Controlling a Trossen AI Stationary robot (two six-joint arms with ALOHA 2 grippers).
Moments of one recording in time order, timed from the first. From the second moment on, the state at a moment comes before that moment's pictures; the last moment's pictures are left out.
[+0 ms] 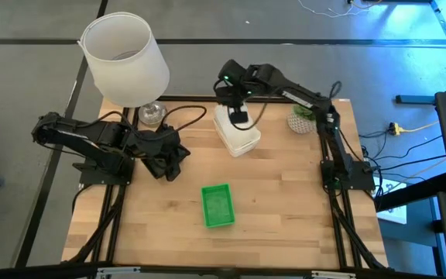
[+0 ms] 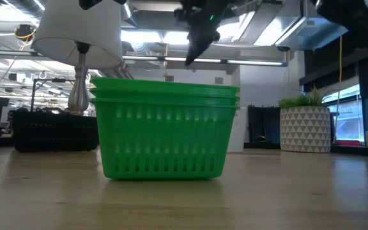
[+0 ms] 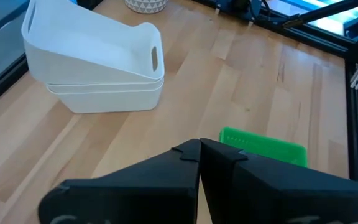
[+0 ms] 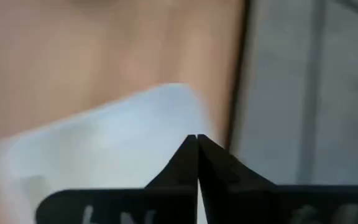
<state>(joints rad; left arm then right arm) -0.21 1.09 1.18 -0.71 -0.37 -0.50 -0.39 2.13 2.35 -1.24 0.02 -0.64</state>
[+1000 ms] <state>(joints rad) -0.30 1.08 1.18 -0.79 -0.40 -0.43 -0.29 2.10 2.17 -1.25 -0.10 0.23</state>
